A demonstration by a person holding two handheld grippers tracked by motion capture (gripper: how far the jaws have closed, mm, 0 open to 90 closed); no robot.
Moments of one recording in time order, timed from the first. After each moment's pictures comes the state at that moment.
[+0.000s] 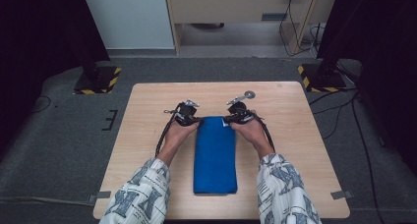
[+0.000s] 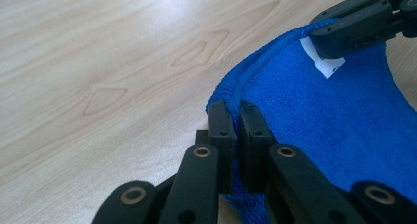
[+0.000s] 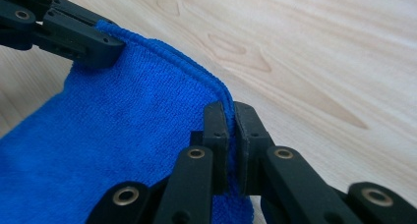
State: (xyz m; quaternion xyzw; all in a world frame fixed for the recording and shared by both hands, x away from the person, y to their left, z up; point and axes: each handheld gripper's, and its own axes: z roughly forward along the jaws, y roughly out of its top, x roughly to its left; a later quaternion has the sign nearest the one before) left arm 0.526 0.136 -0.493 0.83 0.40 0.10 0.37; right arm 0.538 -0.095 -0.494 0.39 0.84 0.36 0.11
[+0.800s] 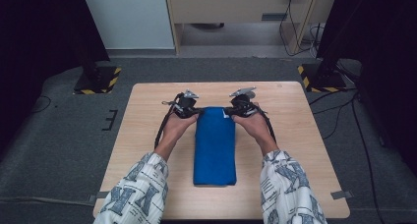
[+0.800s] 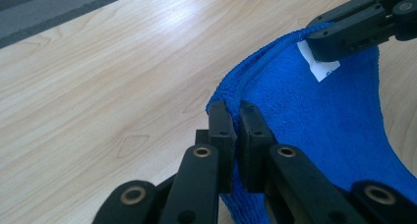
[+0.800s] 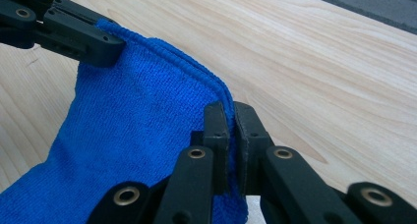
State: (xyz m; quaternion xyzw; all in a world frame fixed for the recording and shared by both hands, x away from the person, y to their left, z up) left arm 0.532 0.134 -0.455 0.83 0.38 0.14 0.39; right arm 0.542 -0.101 -0.461 0.38 0.83 0.39 0.13
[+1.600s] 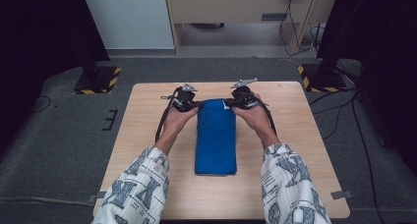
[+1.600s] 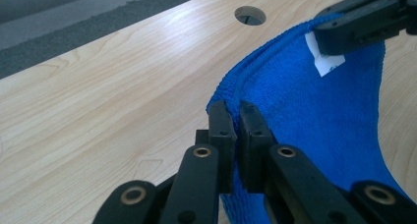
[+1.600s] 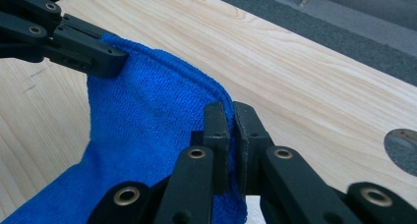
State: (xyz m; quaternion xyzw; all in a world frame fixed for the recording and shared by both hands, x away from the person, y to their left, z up) left arm 0.544 0.136 -0.444 0.82 0.39 0.15 0.40; right arm 0.555 -0.102 -0.439 0.38 0.82 0.40 0.15
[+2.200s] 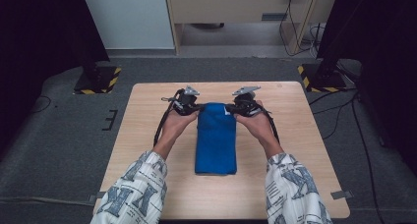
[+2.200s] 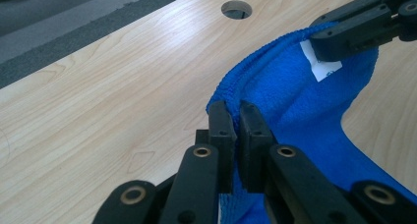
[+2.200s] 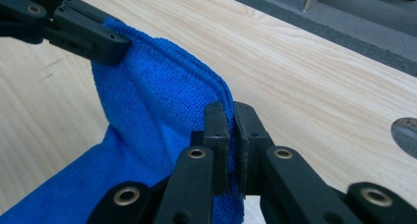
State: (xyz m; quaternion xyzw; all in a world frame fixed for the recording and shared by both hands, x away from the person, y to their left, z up) left arm 0.520 0.132 -0.433 0.83 0.36 0.16 0.39; right arm 0.527 -0.108 -0.443 0.36 0.82 0.42 0.15
